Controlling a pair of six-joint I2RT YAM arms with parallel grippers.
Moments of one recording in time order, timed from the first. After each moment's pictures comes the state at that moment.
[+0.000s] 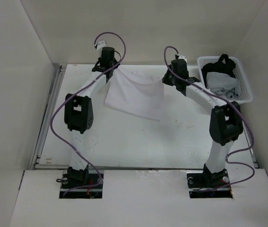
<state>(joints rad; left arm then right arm) -0.27 2.13 1.83 -0.12 -0.29 -0.62 0.36 1.84 1.47 -0.16 0.12 0.54</state>
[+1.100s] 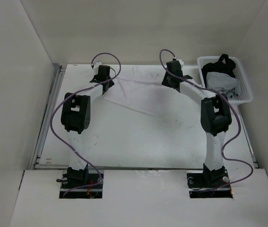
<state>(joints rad) -0.21 2.18 1.62 -0.07 -0.28 -0.59 0.31 2.14 1.72 -0.25 0.21 0.54</state>
